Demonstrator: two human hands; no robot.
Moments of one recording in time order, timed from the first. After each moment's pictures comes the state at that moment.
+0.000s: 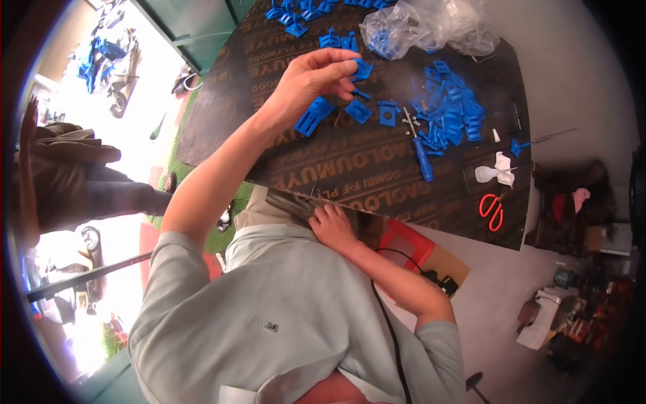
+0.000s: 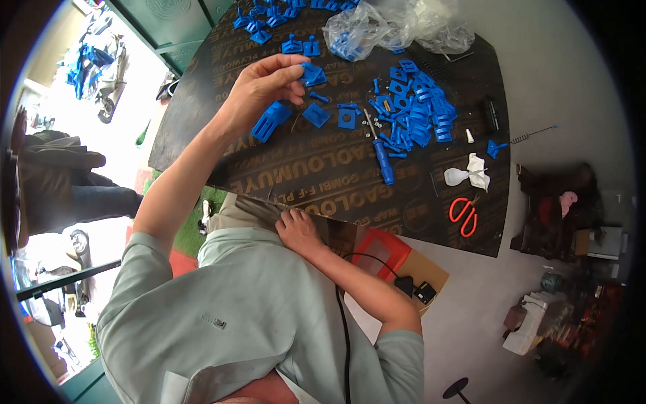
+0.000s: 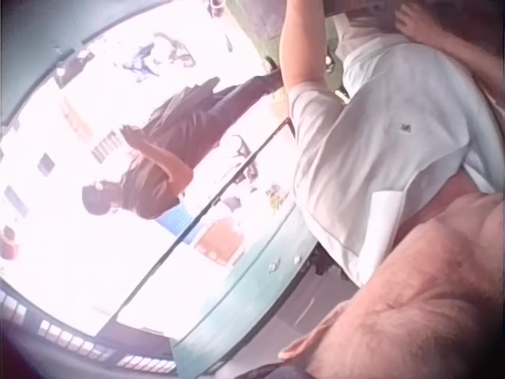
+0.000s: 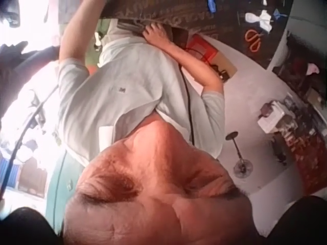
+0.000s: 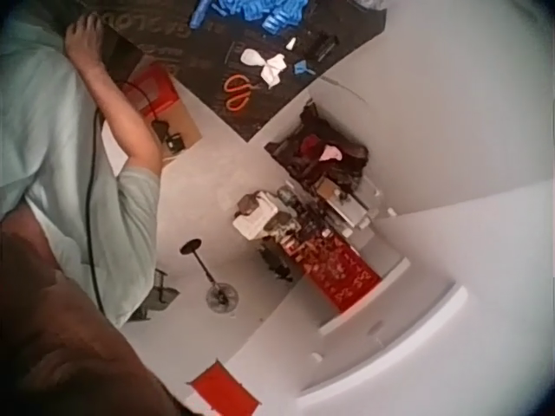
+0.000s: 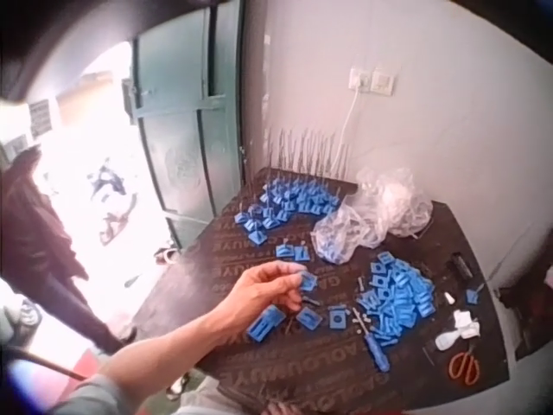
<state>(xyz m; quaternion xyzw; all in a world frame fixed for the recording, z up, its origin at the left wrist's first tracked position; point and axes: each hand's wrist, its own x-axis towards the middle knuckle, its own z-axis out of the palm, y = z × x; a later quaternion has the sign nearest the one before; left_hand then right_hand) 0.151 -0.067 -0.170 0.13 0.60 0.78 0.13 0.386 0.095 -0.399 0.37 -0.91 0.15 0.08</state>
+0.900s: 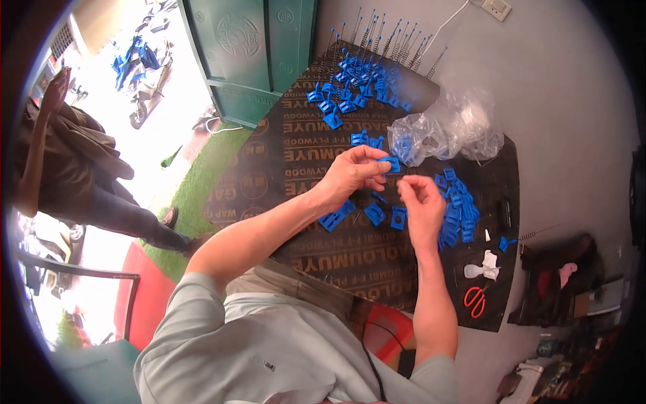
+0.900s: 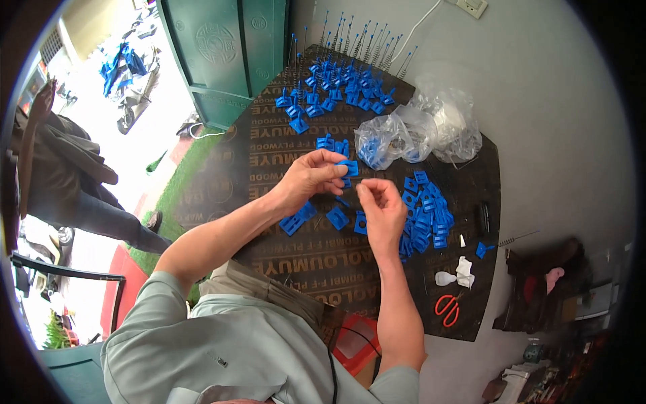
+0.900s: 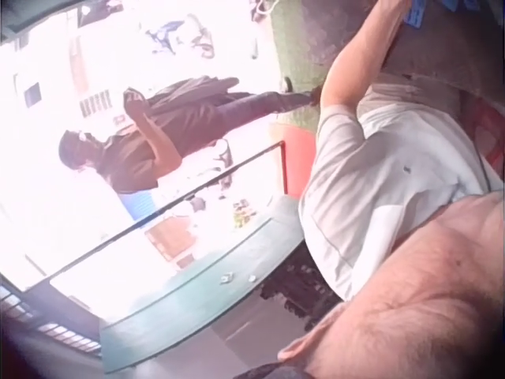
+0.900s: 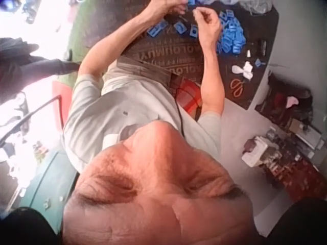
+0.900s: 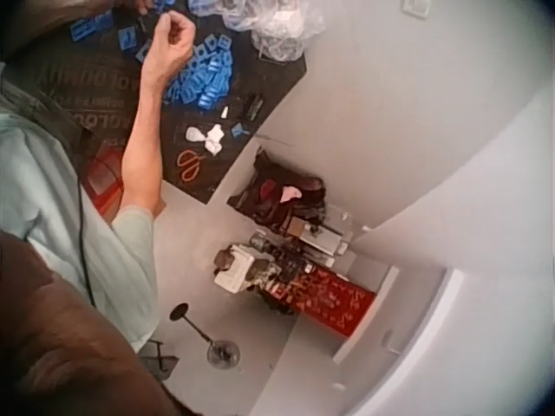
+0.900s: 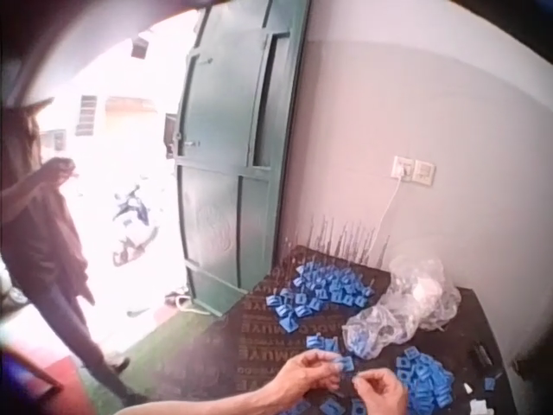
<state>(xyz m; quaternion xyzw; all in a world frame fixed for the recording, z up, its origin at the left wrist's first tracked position) 0.122 -0.049 -0.181 0.03 0.47 0.87 0.14 0.157 0.157 -0.182 0.06 -0.75 0.65 0.11</state>
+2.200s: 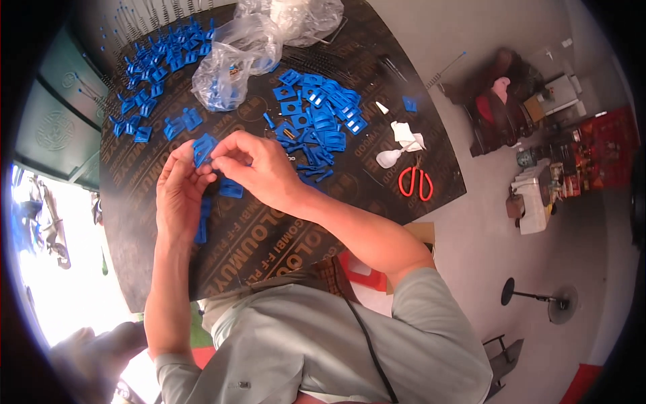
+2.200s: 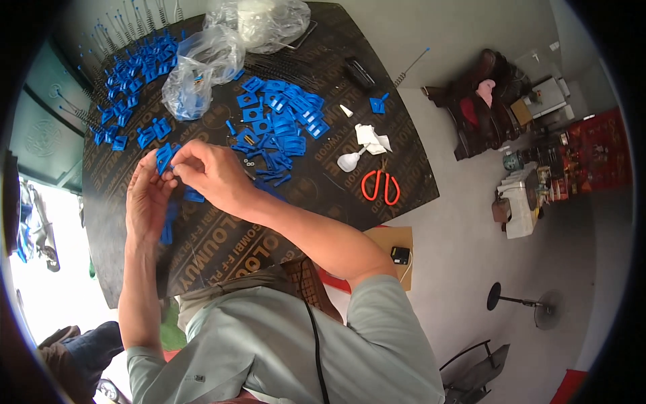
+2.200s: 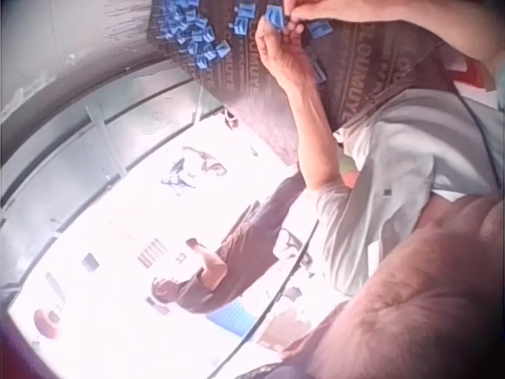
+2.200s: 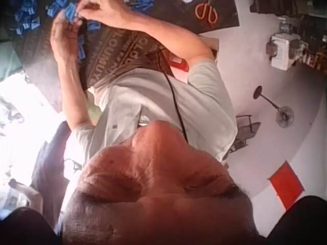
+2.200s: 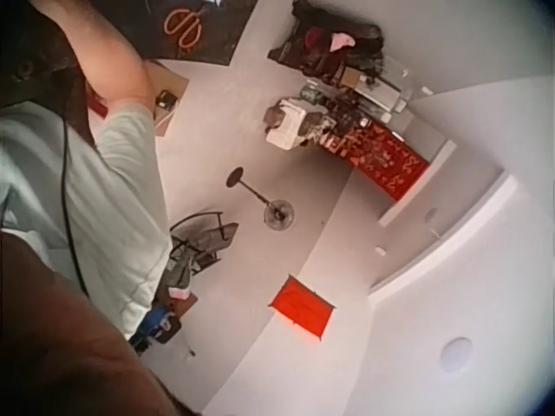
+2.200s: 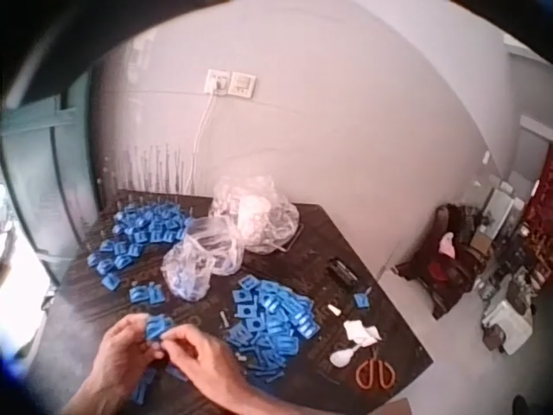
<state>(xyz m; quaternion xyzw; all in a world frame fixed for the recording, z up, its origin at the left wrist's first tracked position) 0.124 -0.048 -0.201 0.01 0.45 0.87 0.19 0.169 0.149 -0.184 0.06 -0.73 0.68 0.06</state>
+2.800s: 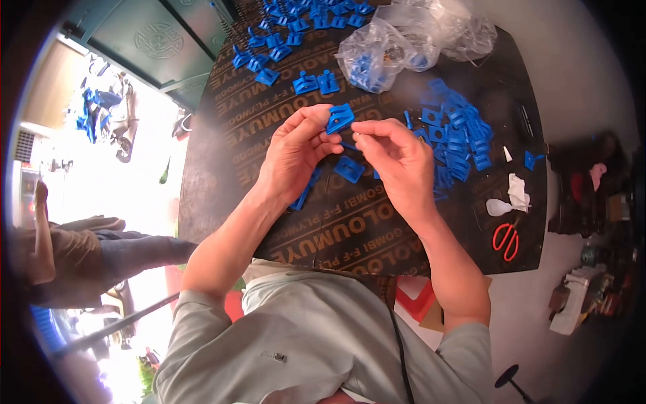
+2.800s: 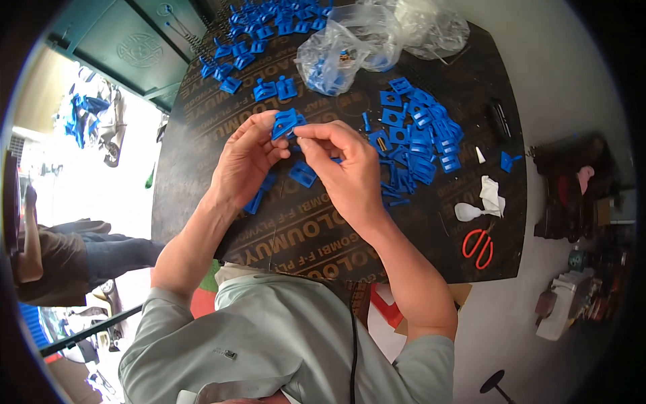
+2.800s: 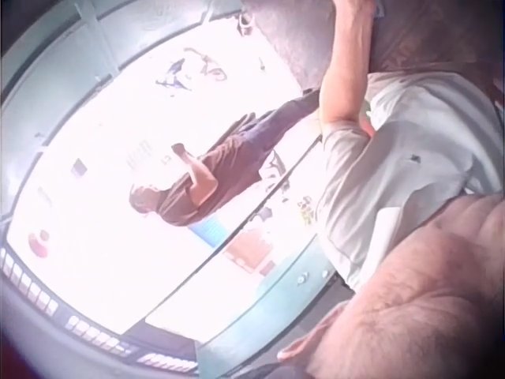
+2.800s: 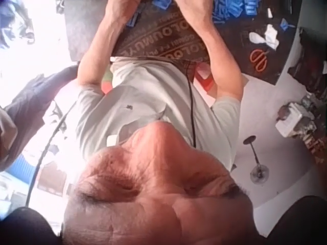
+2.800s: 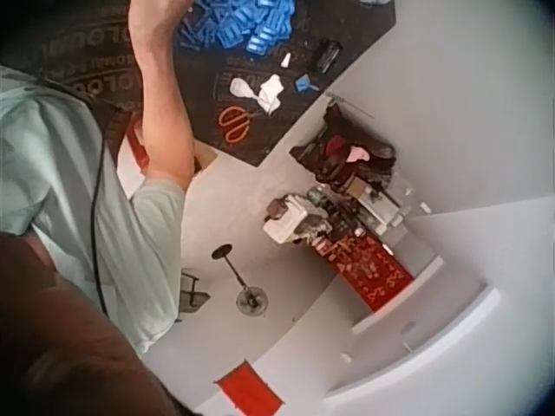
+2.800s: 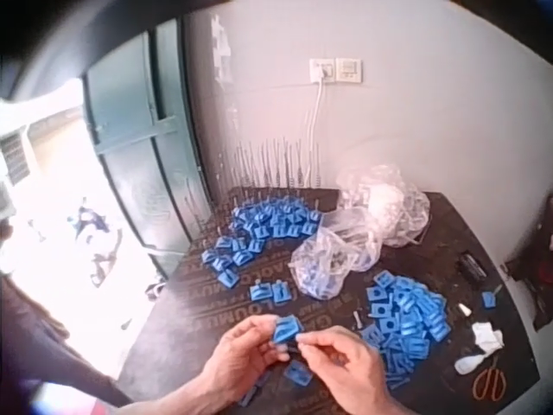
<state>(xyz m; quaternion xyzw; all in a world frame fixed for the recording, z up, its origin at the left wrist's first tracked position) 0.137 -0.042 -0.195 -0.04 0.42 0.89 0.17 0.175 0.154 -0.178 0.06 -0.67 0.74 0.05</state>
